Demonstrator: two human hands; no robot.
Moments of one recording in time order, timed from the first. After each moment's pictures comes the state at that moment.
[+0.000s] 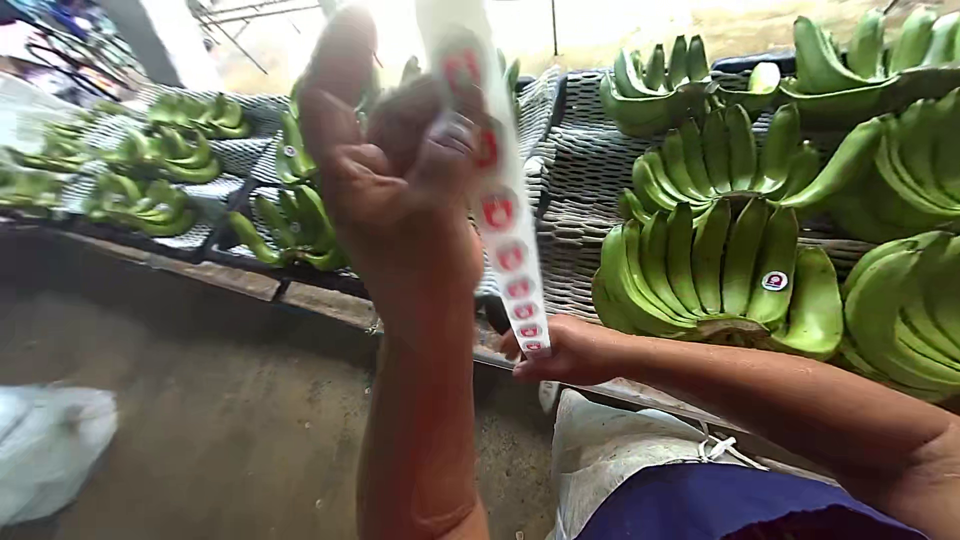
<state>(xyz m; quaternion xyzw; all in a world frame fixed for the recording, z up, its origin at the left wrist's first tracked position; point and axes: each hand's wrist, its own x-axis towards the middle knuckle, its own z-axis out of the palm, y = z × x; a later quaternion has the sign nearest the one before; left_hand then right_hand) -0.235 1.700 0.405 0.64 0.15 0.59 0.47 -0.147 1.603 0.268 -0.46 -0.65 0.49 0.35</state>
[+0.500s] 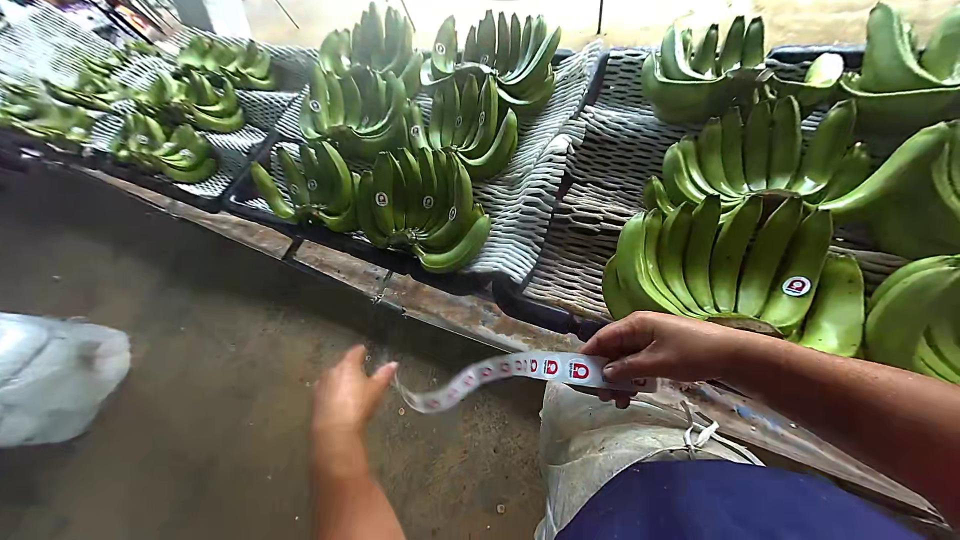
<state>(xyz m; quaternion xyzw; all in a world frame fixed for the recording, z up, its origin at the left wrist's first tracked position) -0.445 1.699 0.287 0.70 0.68 0.05 0.20 -0.095 1.548 0.273 -0.44 -0.49 0.70 0.29</state>
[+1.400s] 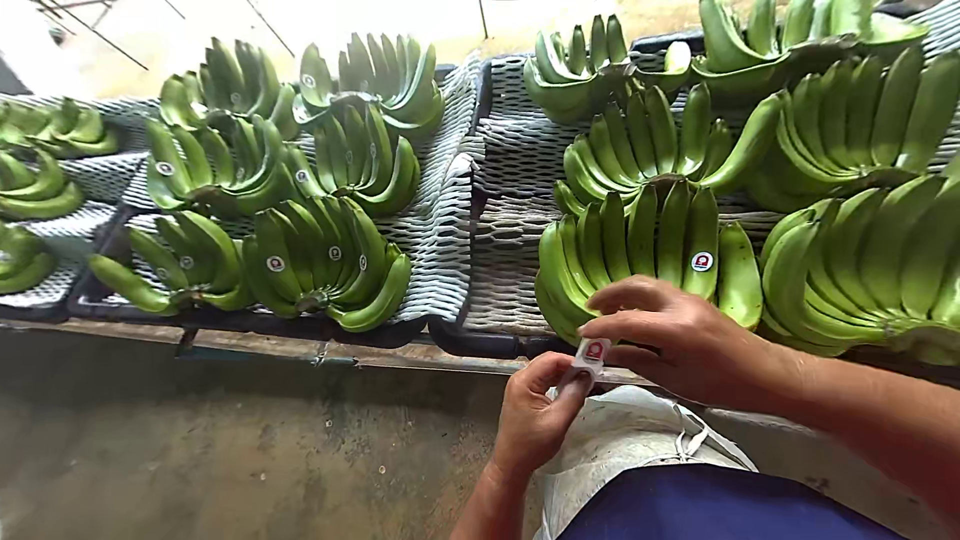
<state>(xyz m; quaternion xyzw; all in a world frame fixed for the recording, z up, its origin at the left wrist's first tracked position) -0.253 1.594 0.221 0.66 0.16 0.25 0.69 -0.065 1.492 0.274 -0.60 -0.69 0.10 0.39</state>
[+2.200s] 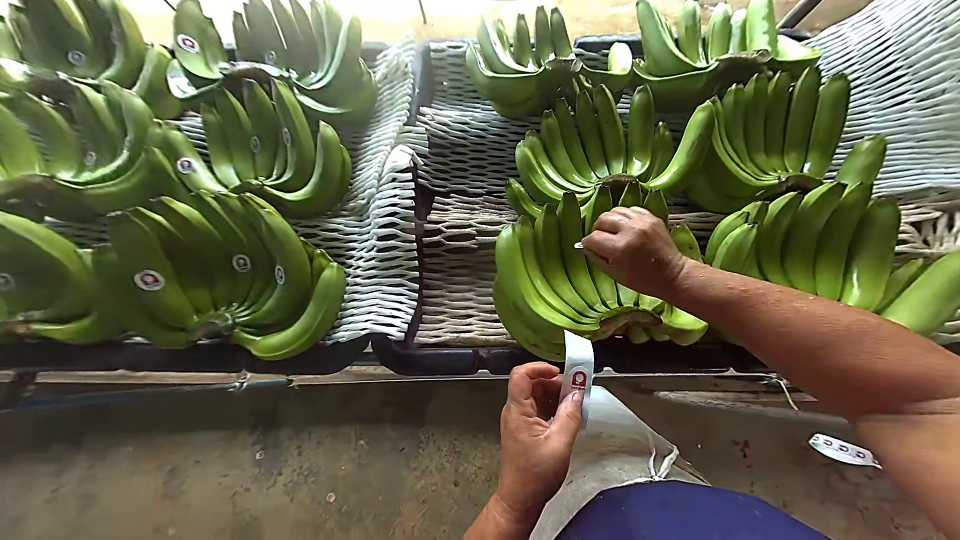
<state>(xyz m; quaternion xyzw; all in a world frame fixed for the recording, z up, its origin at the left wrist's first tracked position) -0.233 1.560 0.200 0.58 0.23 0.26 0.73 0.041 1.531 0.195 -0.71 -0.66 -0.12 0.20</state>
